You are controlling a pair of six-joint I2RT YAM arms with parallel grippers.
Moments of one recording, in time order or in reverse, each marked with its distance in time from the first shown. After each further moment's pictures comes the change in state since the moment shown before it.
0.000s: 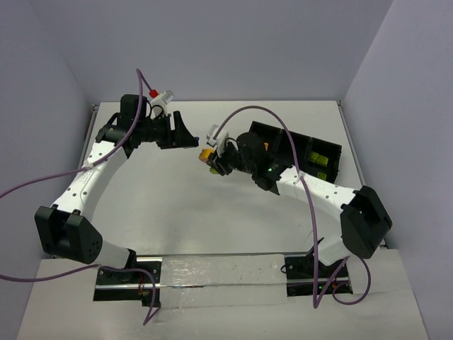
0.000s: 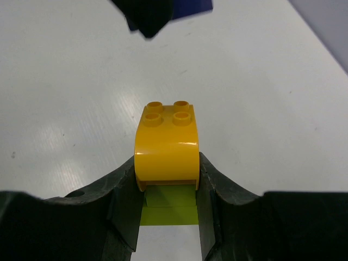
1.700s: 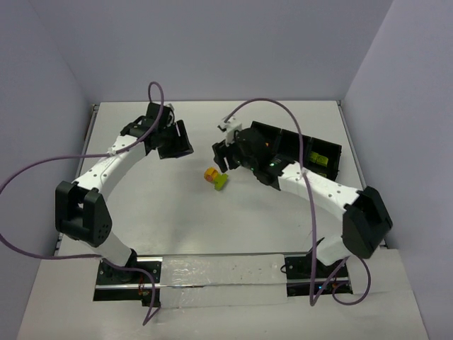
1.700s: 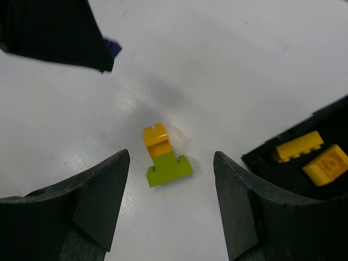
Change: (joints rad) left arm -0.093 0.159 -0.010 -0.073 -0.555 -0.190; right arm -0.029 0.002 0.071 -0.168 0.247 0.287
